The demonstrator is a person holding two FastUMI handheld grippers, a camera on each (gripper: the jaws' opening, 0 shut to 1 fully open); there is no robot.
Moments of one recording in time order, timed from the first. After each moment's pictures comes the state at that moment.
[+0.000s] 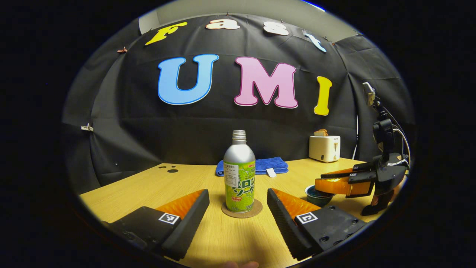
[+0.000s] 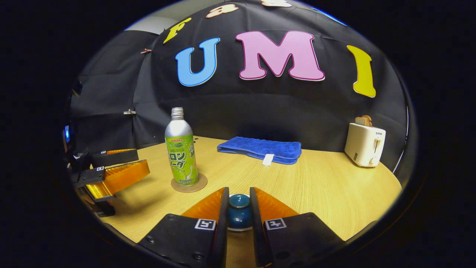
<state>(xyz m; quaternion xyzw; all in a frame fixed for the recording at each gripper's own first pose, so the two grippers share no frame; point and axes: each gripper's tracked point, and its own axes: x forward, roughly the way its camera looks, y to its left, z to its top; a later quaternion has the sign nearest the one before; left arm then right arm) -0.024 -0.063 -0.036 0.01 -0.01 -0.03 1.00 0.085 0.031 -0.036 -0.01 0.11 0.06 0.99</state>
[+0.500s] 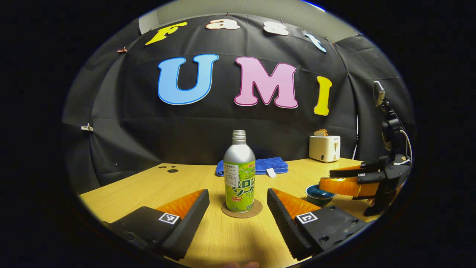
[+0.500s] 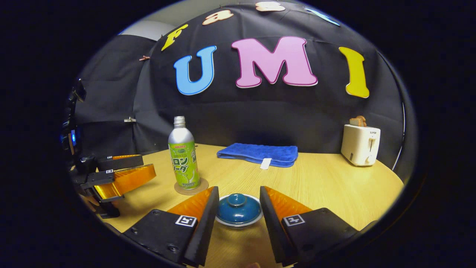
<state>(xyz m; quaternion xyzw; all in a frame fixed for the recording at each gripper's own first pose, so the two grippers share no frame) -0.023 -0.062 -0.038 0.01 -0.01 -0.03 1.00 0.058 0.021 -0.013 0.00 0.04 0.05 1.00</state>
